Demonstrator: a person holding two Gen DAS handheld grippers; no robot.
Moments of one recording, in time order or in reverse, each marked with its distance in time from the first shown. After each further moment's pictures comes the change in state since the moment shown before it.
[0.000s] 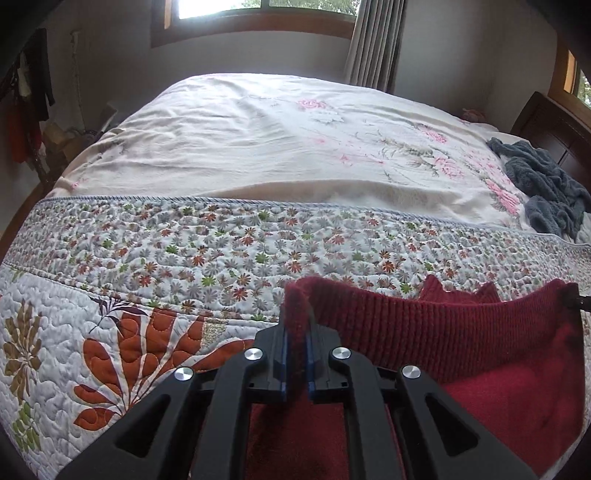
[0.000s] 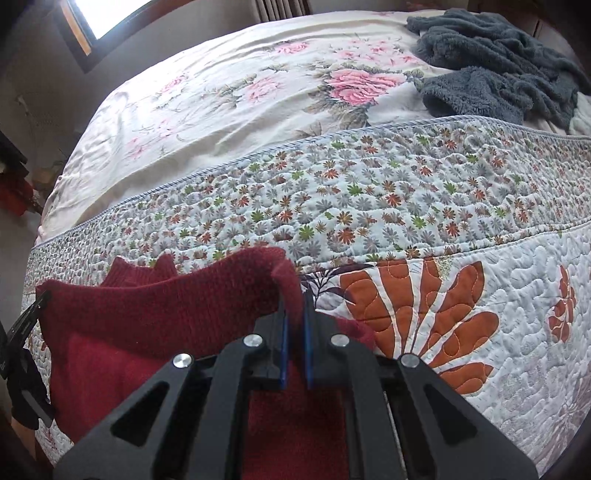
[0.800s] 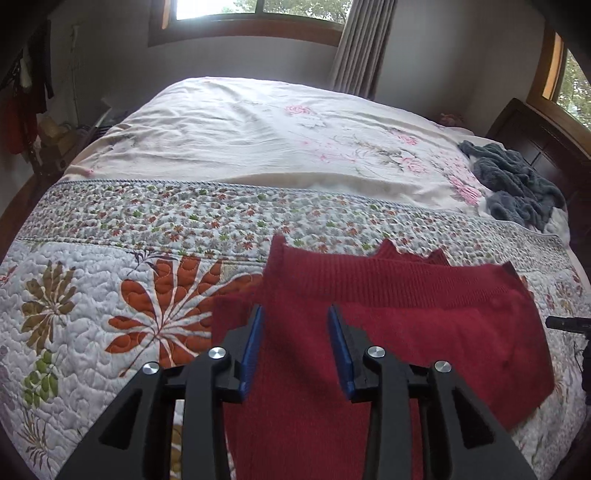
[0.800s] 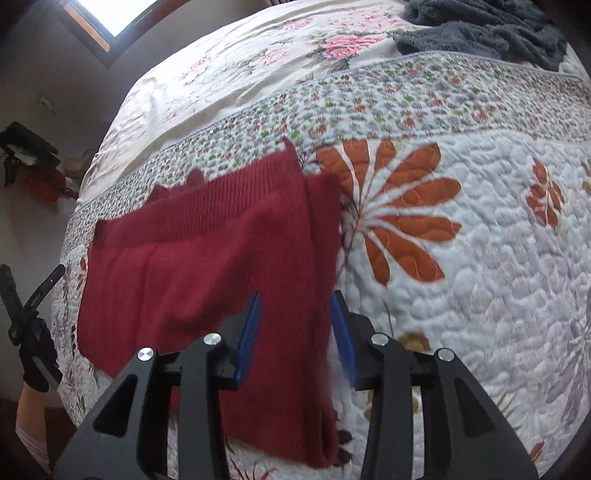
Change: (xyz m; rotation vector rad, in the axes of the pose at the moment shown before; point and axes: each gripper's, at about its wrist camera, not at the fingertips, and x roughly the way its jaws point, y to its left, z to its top) left arm -0.107 0.011 -0.054 0.001 -0.008 -0.098; right arm -0.074 -0.049 -0.112 0.019 0.110 0.158
